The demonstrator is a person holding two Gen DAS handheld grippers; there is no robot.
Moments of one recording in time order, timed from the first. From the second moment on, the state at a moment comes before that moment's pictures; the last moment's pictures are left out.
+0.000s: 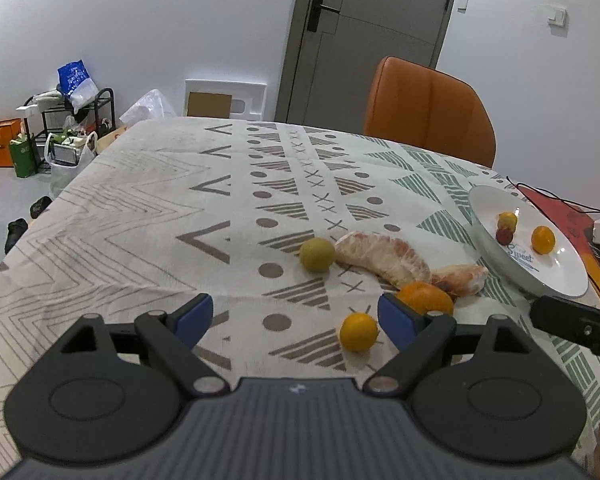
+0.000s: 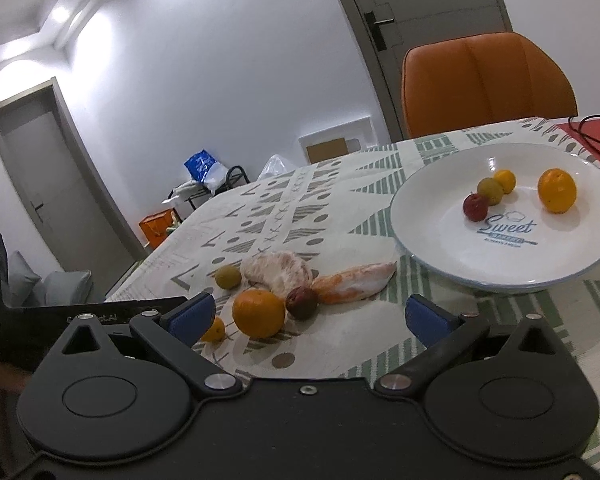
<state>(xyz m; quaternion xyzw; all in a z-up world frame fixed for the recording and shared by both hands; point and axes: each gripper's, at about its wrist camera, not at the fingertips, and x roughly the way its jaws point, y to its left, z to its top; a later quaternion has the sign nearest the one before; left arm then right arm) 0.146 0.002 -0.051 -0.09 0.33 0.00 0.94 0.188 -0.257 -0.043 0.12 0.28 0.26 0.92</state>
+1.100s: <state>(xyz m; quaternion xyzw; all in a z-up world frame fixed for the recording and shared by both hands) 0.153 0.001 -0.067 -0.11 0.34 -0.05 0.93 0.198 -0.228 -0.052 0.10 0.32 0.28 0.90</state>
